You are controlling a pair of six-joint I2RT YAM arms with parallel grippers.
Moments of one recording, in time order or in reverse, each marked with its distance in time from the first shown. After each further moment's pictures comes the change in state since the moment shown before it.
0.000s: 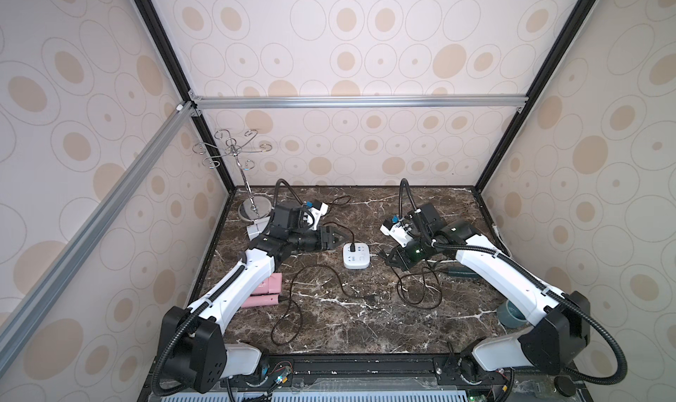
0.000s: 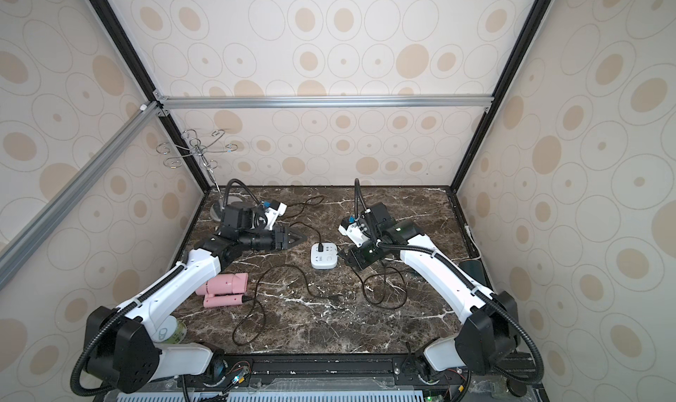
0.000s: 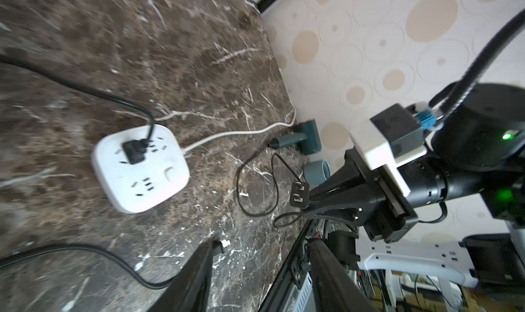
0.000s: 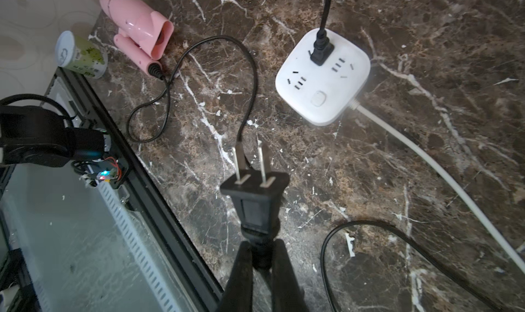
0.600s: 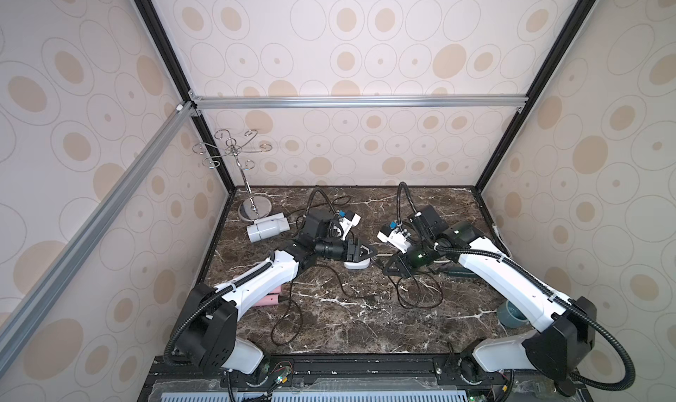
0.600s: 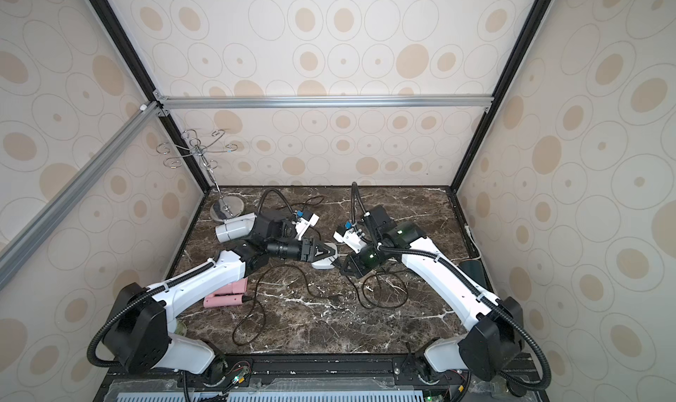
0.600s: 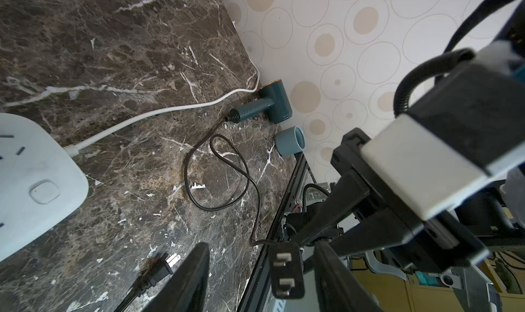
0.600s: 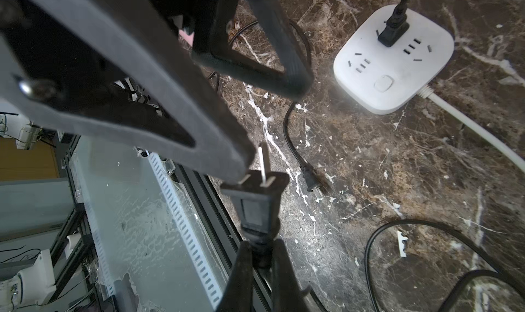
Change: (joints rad) left arm -0.211 0.120 -0.021 0.211 0.025 -0.068; right arm 0.027 -0.019 0.000 -0.058 -0.128 -0.019
